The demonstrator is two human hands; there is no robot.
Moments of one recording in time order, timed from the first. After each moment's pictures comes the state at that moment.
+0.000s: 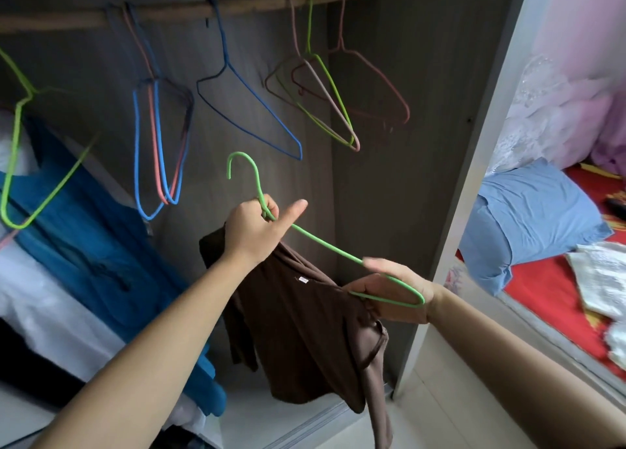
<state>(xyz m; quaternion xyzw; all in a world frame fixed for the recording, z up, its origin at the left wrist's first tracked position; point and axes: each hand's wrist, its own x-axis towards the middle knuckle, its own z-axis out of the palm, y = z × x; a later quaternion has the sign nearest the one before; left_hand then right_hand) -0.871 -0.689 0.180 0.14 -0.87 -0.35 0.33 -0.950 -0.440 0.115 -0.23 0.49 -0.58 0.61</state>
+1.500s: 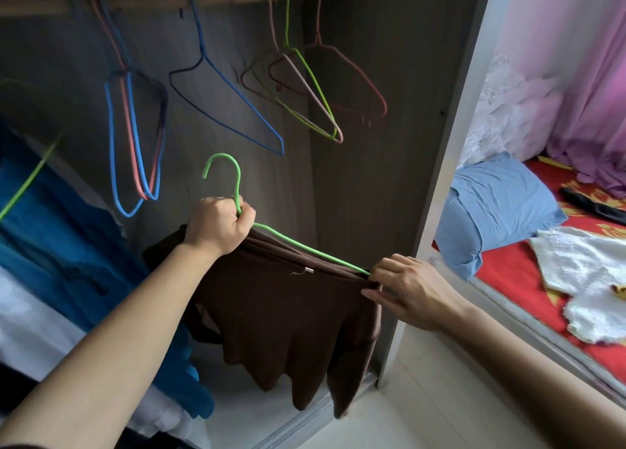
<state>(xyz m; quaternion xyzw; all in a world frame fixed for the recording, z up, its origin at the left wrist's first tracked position) -0.874 -0.744 0.169 -0.01 -0.91 -0.07 0.42 -0.925 -0.384 0.108 -0.51 0.83 -0.16 -0.13</state>
